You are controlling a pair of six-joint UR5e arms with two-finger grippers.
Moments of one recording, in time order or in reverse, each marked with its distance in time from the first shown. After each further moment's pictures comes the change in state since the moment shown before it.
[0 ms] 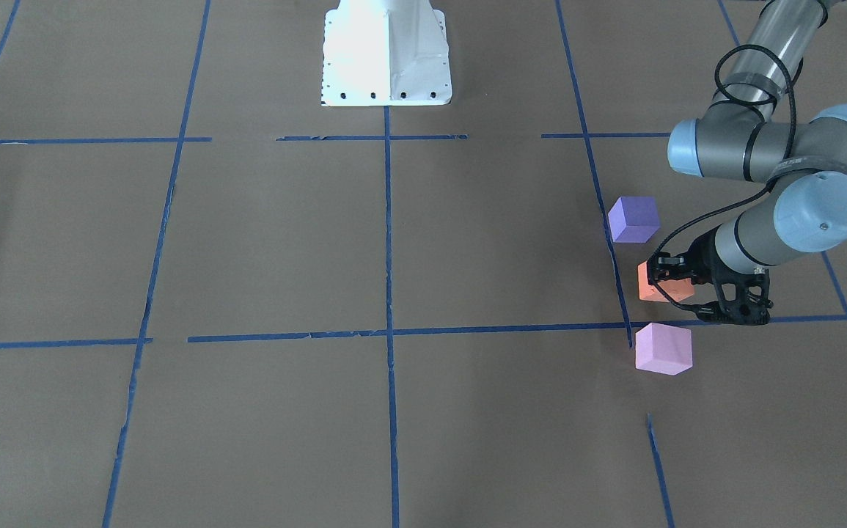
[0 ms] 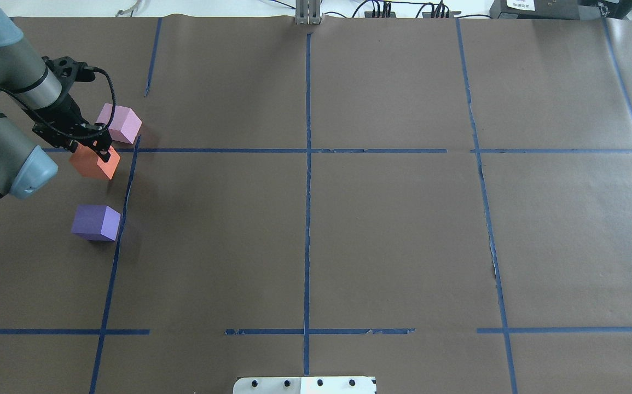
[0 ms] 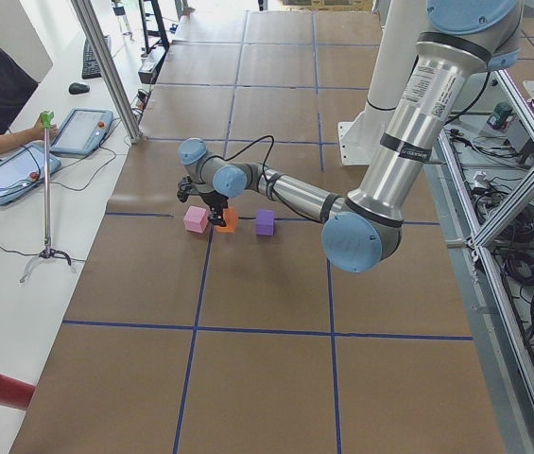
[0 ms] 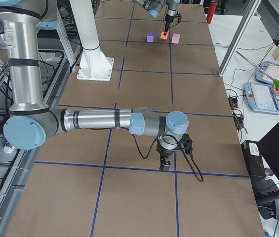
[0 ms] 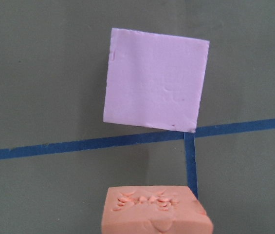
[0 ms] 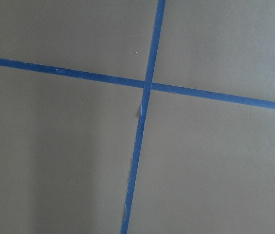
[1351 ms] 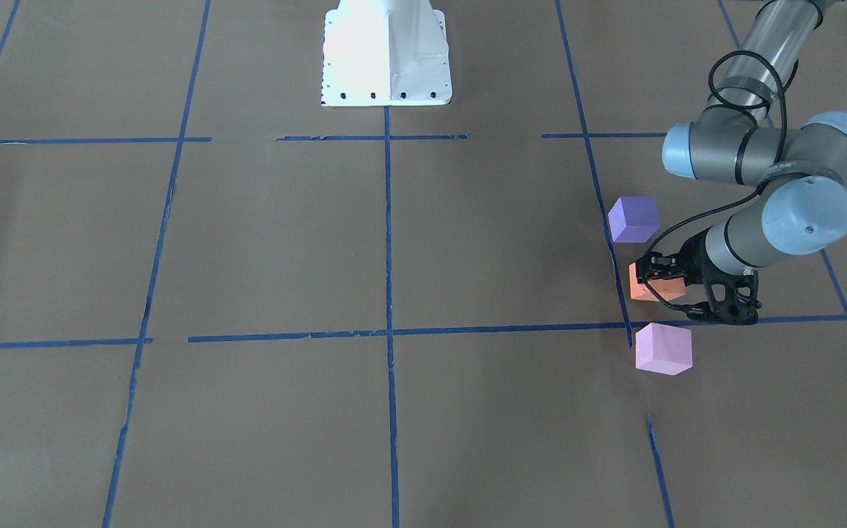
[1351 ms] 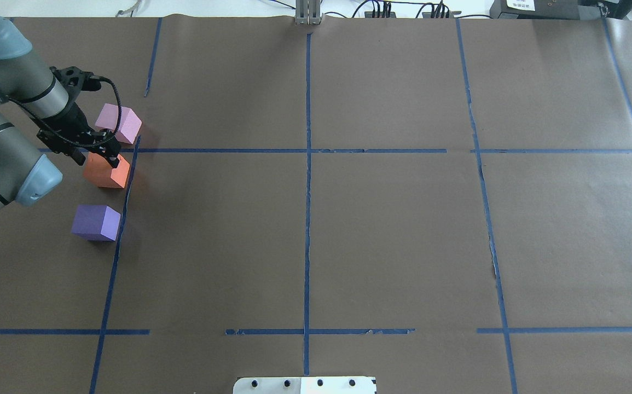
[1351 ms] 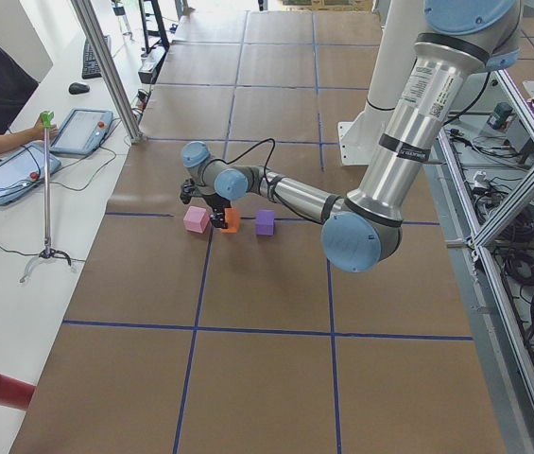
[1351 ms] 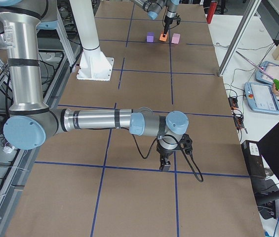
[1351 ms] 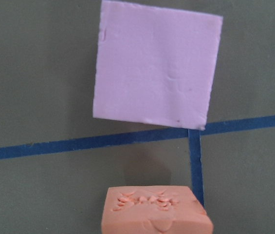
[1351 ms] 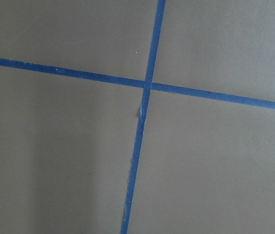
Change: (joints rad) left arm 0.018 0.001 0.014 -0.031 -0.013 -0.022; right arm 0.000 0.000 0.000 0.000 0.000 0.000
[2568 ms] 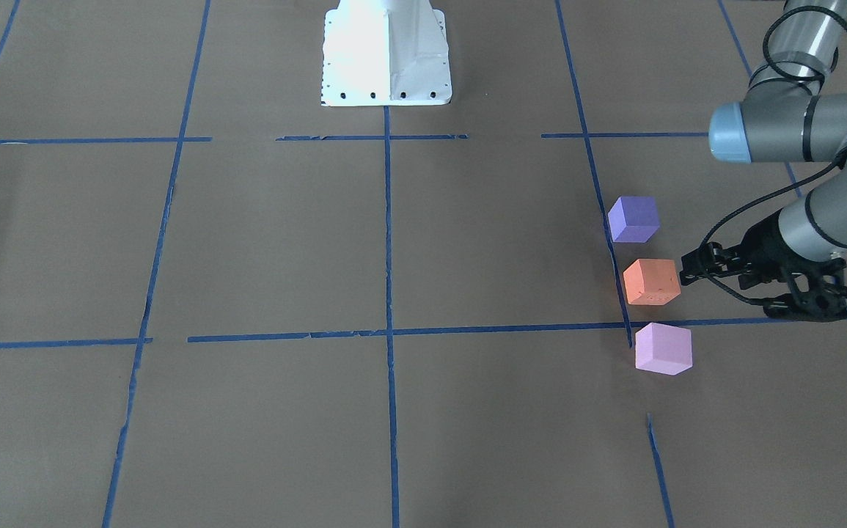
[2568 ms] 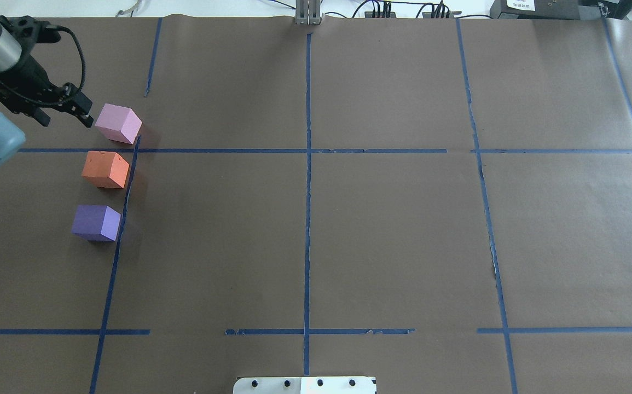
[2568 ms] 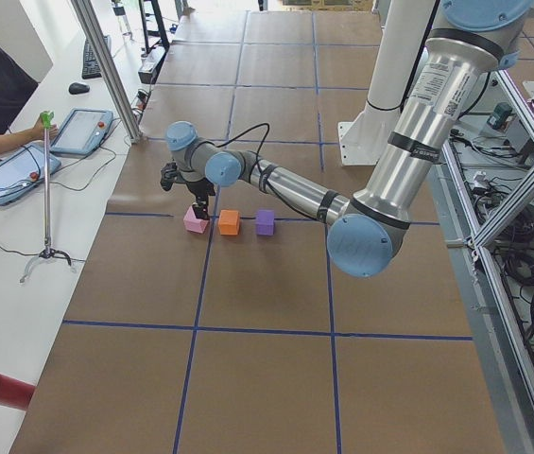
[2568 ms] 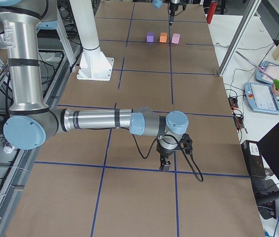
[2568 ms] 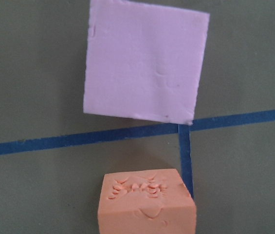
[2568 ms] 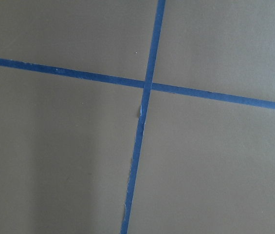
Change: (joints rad) left arm -0.176 0.001 -0.141 0.145 -0.011 0.100; right arm 0.000 0.000 0.000 0.000 0.000 0.000
